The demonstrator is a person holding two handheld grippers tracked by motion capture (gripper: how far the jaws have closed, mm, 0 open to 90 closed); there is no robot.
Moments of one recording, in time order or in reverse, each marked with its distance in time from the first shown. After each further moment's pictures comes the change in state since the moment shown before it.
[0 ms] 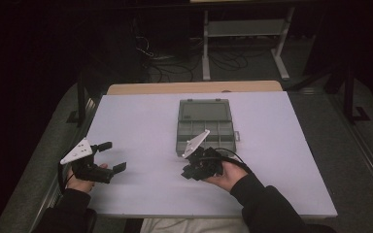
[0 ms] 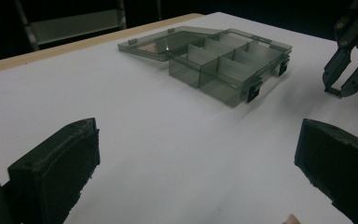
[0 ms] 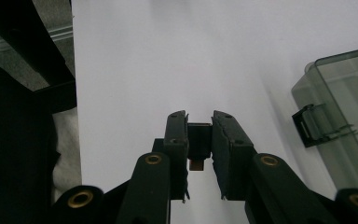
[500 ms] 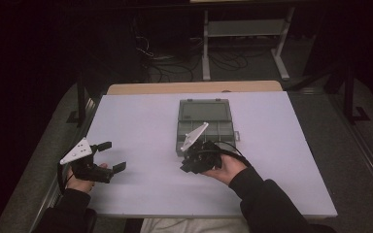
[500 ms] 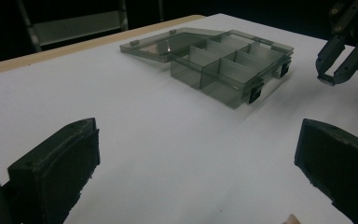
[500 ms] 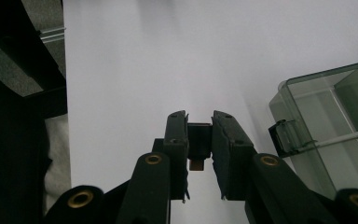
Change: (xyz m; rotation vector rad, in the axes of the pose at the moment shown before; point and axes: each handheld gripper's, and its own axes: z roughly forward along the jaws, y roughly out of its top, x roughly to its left) left arm 0.000 0.000 0.000 -0.003 0.003 0.000; right arm -0.009 0.012 -0.007 -0.005 -0.017 -0.010
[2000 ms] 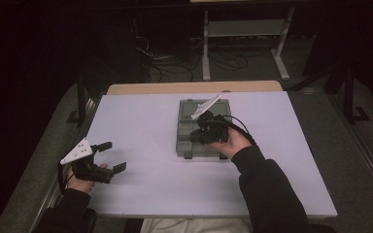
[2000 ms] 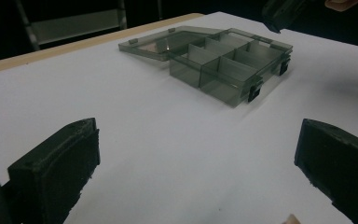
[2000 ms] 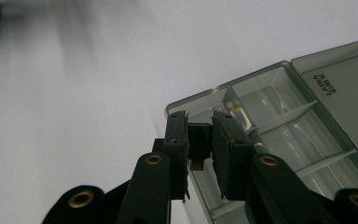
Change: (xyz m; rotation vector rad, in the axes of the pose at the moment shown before) left arm 0.000 0.000 0.000 0.006 -0.003 0.002; right arm -0.066 0.012 -0.028 -0.067 -0.107 0.115
